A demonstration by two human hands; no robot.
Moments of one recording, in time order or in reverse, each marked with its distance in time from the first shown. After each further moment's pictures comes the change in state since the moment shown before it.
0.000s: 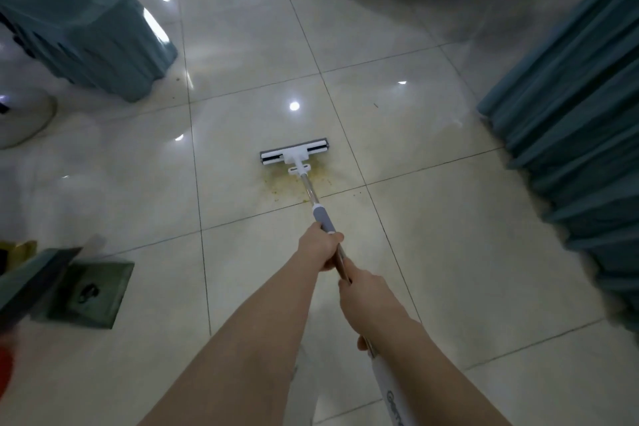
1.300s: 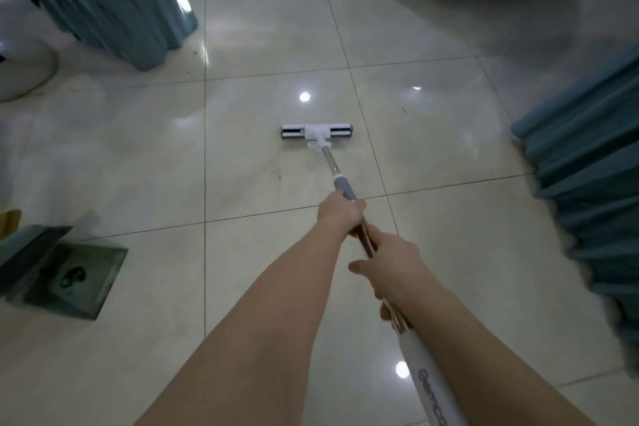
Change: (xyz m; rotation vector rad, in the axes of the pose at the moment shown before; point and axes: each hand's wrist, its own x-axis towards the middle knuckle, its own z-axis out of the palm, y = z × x) left_hand 0.097 0.052 -0.077 0.060 0.099 0.249; right_hand 0.083 -0.109 -0.022 0.088 0.019 0.069
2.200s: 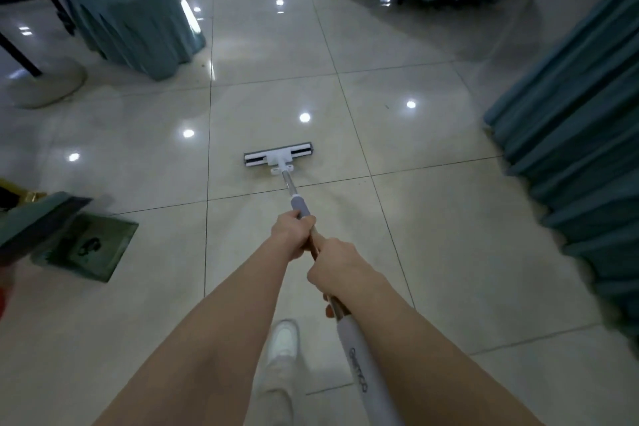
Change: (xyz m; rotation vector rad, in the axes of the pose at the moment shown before) left_hand -0.185 -0.152 0.053 -0.168 0.089 -0.076; right_hand -0.151 0.136 0.098 -0.121 -0.080 -0.119
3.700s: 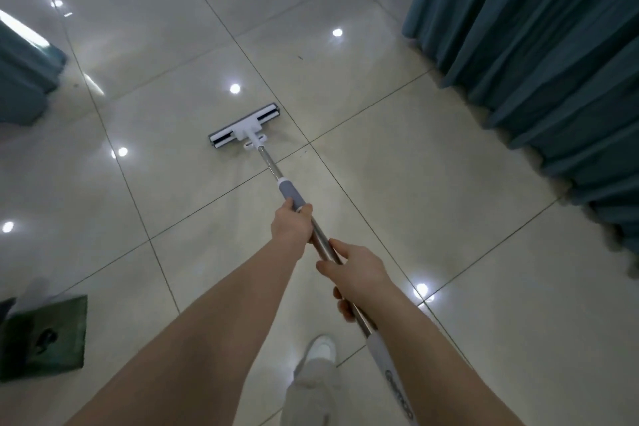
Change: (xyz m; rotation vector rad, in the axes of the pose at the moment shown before) left_hand 0.053 0.066 0.161 0.165 -0.037 0.005; right_hand 0.041 0.121 -0.091 0.885 0.100 0.274
